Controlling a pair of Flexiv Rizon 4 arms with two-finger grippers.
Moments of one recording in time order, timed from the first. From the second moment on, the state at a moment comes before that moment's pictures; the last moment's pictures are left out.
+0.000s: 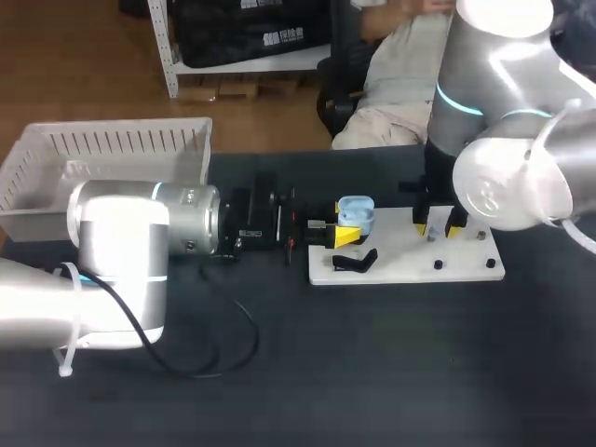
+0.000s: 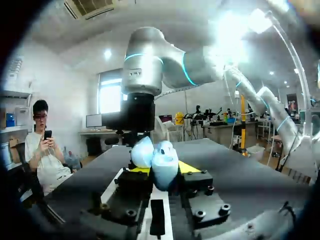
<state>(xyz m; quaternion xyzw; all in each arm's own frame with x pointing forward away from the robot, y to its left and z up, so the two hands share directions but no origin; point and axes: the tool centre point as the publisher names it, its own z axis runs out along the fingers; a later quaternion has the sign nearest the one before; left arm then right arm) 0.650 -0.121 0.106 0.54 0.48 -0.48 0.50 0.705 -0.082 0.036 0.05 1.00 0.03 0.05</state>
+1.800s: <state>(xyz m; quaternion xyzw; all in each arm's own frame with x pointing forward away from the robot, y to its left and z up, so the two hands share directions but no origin) 0.650 -0.121 0.106 0.54 0.48 -0.48 0.50 0.705 -0.086 0.053 0.08 0.99 0.05 0.05</state>
